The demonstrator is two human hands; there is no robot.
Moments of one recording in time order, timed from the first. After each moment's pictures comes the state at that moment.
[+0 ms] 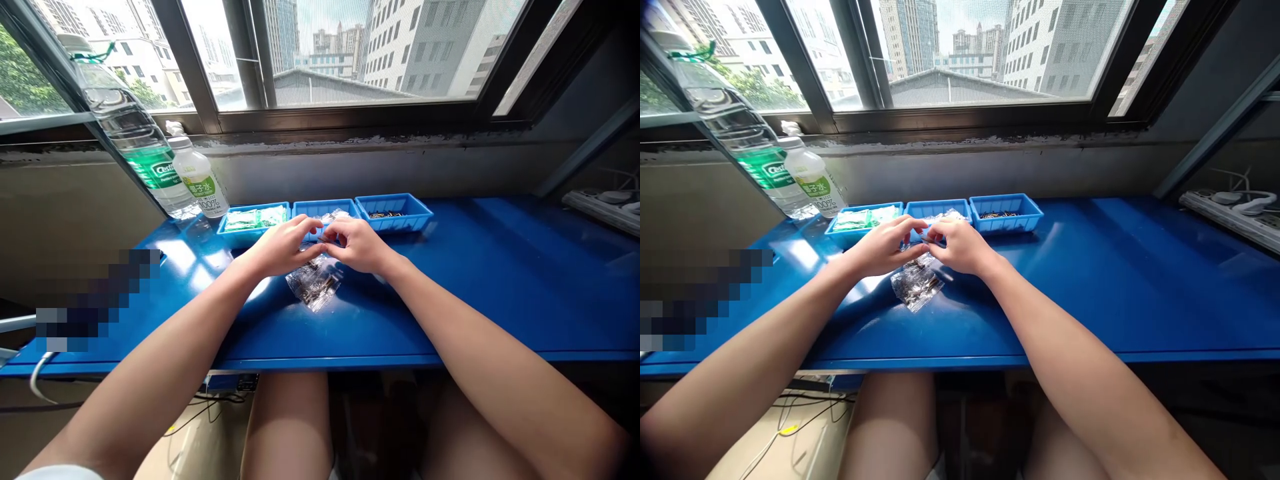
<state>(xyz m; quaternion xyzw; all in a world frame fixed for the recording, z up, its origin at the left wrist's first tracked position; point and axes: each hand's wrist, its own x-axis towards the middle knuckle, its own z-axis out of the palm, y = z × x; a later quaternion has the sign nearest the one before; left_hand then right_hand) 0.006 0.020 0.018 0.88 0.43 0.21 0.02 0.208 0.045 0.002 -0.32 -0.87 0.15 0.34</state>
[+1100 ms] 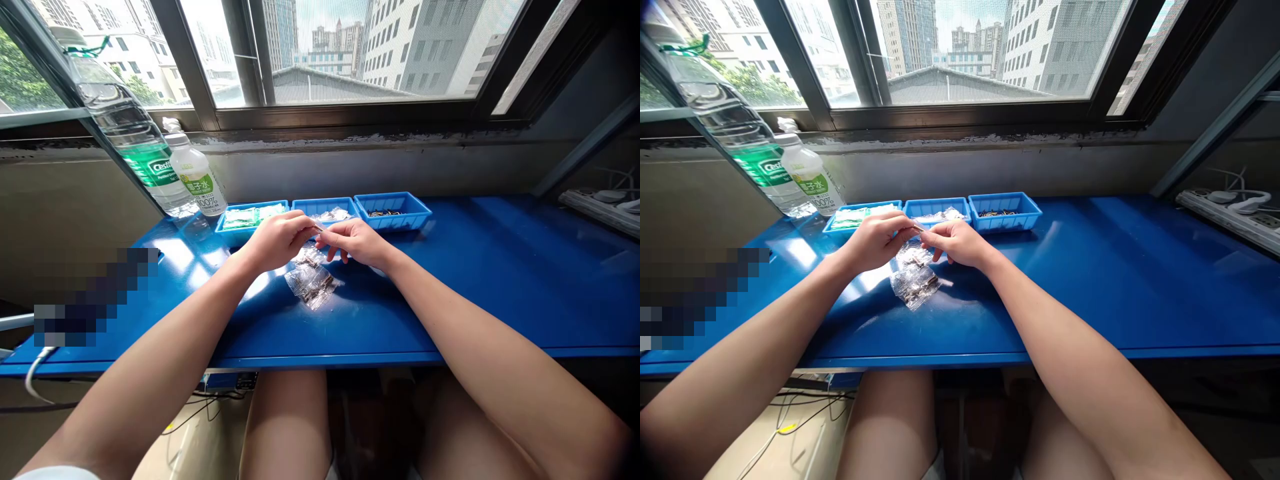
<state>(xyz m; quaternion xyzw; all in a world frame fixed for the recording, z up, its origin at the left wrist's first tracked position) 0.000 0.025 0.018 0.88 0.37 0.30 -0.06 0.210 0.044 0.006 -0.31 -0.75 0.50 0.31</state>
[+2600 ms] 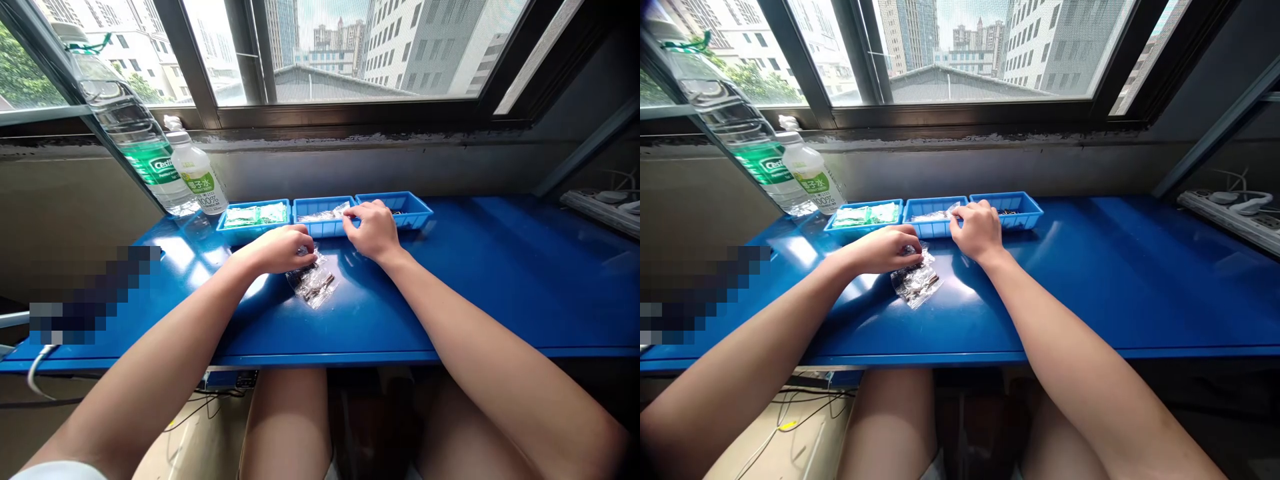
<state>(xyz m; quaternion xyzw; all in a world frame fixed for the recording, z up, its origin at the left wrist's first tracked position) 0.003 0.022 0.021 0.89 0.45 0.06 0.07 0.217 0.064 -0.012 -0.51 -0.77 -0.05 0.39</state>
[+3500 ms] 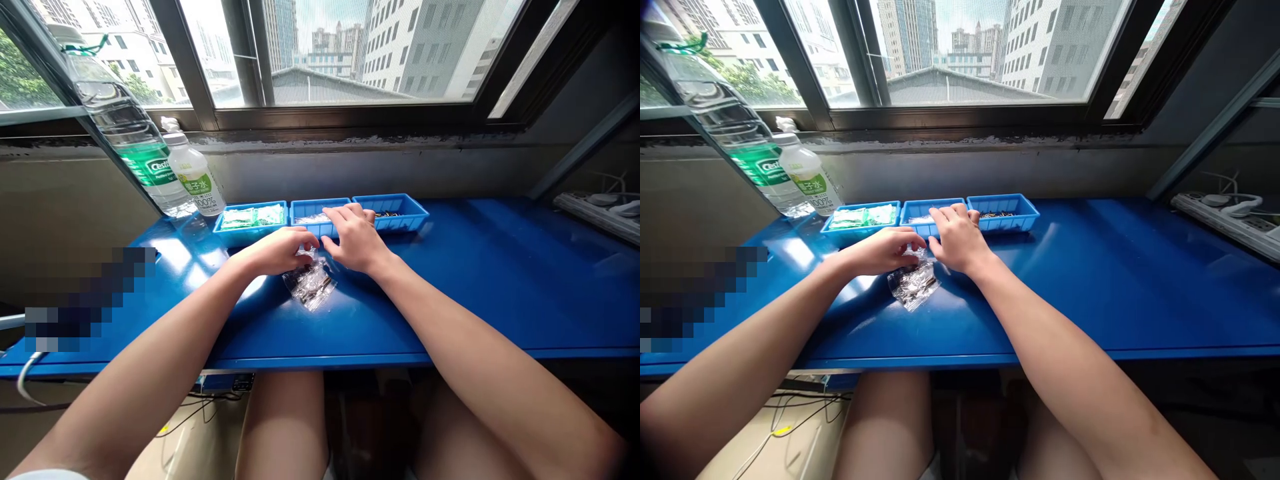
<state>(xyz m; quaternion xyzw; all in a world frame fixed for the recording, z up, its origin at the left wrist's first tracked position) 0.004 0.026 0.017 0.89 0.42 0.12 0.11 0.203 0.043 -0.005 -0.42 -0.86 -0.08 0.29</state>
